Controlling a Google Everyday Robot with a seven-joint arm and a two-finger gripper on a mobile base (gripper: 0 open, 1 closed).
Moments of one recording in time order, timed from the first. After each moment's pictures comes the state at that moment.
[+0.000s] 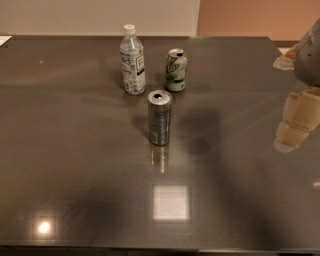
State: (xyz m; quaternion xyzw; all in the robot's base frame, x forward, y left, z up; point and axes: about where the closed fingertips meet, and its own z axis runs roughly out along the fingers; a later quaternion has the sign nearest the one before) arm 0.438 -0.217 0.976 -0.60 0.78 -0.03 0.16
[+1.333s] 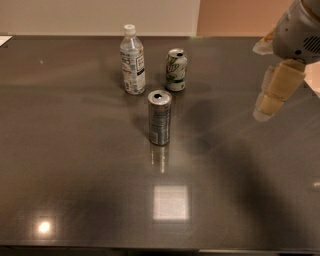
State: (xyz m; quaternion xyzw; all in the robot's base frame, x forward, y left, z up) arm 0.499 -0.200 0.981 -0.61 0.77 0.02 0.19
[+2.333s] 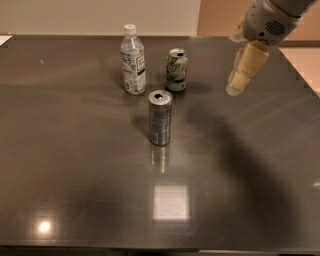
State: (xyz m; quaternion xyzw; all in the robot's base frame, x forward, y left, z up) arm 0.579 -0.171 0.976 -0.62 0.75 0.04 0.21
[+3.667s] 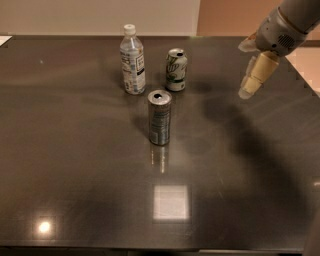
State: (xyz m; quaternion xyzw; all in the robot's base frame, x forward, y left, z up) arm 0.611 -0.213 0.939 -0.61 0.75 0.08 0.22
